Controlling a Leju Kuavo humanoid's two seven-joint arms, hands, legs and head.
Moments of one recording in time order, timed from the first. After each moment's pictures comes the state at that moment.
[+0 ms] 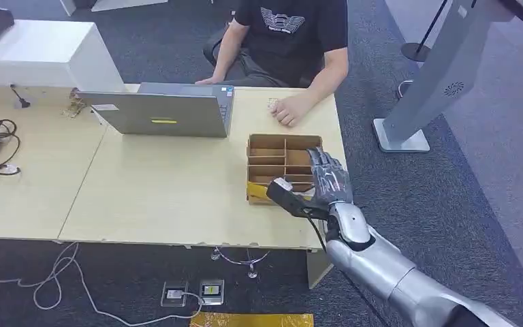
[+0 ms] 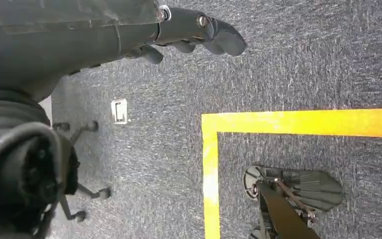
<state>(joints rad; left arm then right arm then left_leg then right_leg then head) -0.13 0.07 -1.36 -0.27 0.90 0.32 0.06 -0.67 -0.18 1.04 -0.95 0.62 -0.43 0.53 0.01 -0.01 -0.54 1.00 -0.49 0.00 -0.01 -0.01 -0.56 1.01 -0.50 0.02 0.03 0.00</state>
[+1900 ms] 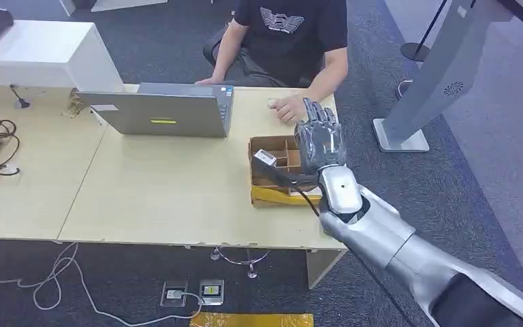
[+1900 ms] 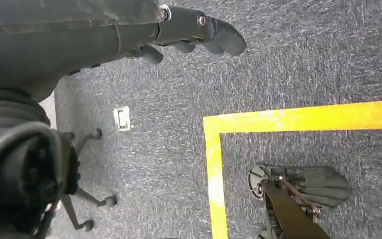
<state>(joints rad) -0.14 0.07 -1.36 -0.27 0.84 0.30 0.09 -0.87 -0.16 1.09 -1.01 0.89 -0.35 0.62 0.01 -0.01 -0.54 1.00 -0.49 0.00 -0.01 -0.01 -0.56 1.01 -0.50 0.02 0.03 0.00</state>
